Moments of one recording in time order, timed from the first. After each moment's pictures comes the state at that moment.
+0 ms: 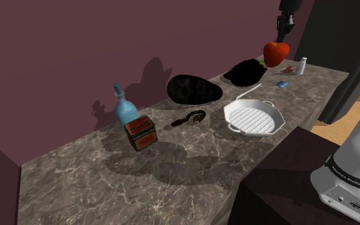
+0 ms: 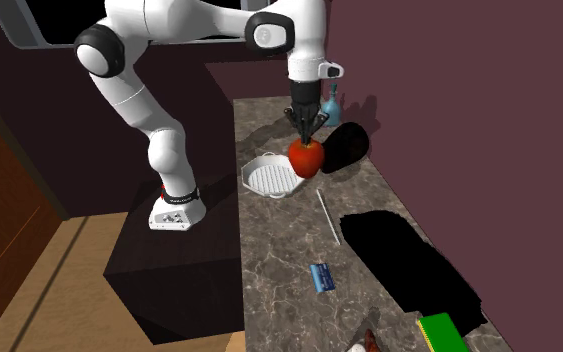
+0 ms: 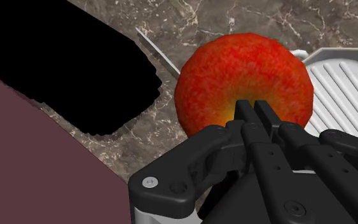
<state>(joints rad) 0.10 -0.37 -0.41 -2.03 -0.21 1.75 -1.05</state>
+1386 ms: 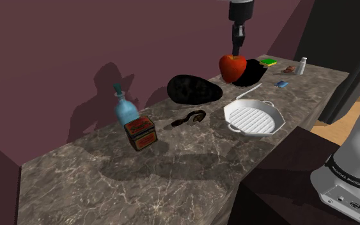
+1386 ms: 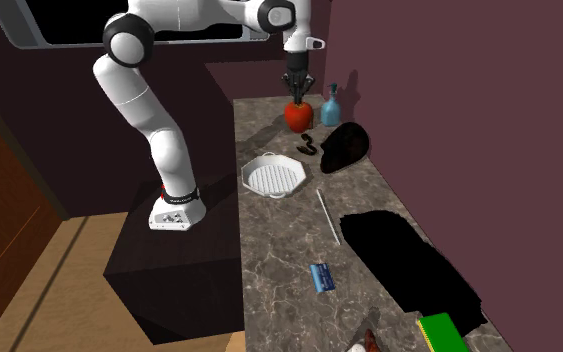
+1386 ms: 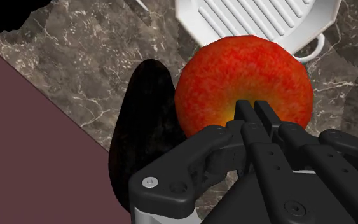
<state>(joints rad) 0.28 -0.31 -0.06 -2.00 -0.10 1.71 -0.56</state>
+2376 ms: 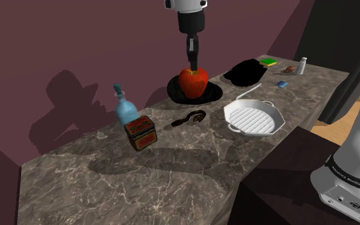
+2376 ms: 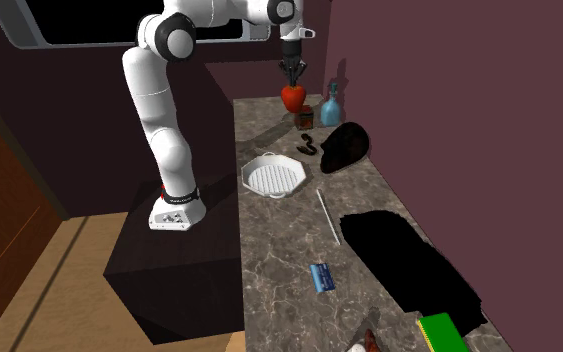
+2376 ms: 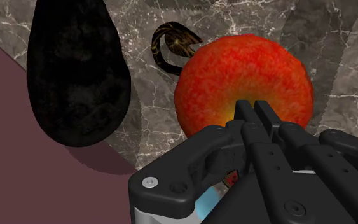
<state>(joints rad) 0.41 -0.02 0.14 -1.69 -0.08 1.66 -0.23</state>
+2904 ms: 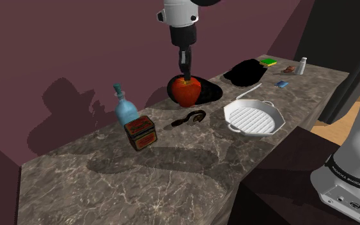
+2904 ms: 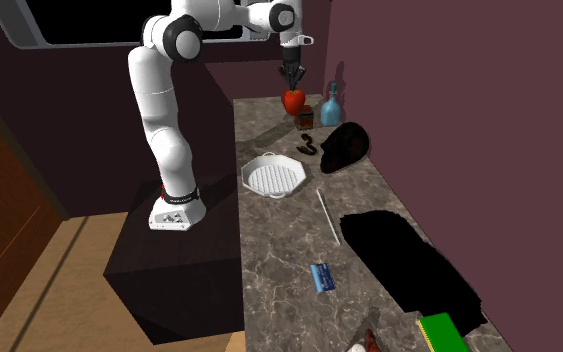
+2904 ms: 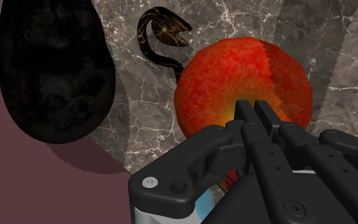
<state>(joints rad) 0.43 0.03 0.16 -1.70 -0.09 1.72 -0.18</state>
